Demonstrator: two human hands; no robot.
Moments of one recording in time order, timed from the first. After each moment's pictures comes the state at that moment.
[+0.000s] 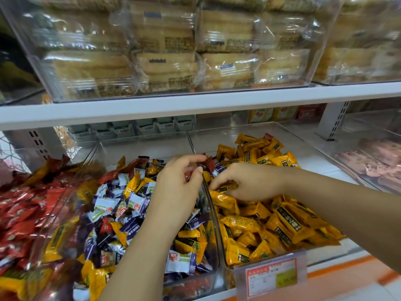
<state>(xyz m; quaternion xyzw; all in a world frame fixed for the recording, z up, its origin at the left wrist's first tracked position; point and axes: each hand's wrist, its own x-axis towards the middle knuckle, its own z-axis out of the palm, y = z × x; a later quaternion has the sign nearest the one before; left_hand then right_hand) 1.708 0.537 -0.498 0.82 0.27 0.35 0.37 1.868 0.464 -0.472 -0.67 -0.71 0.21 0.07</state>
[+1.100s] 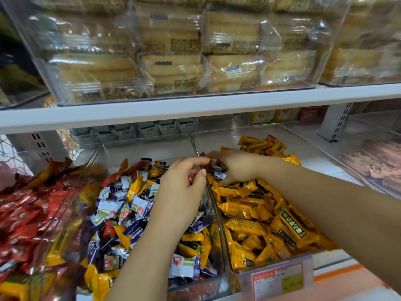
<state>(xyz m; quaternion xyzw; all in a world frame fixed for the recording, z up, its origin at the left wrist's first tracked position) 1.708 0.537 -0.498 0.82 0.26 0.35 0.37 1.894 0.519 -0.489 -0.75 -0.65 0.10 0.01</state>
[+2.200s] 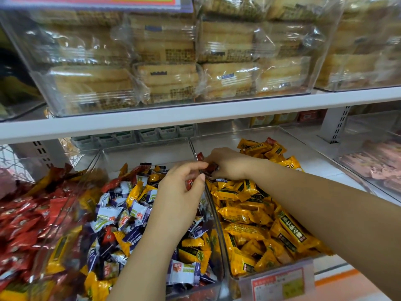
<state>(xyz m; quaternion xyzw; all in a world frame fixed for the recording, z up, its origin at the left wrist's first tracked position) 1.706 0.539 -0.499 0.81 0.26 0.34 0.39 1.897 0.539 -0.494 -0.73 -0.67 0.09 0.08</state>
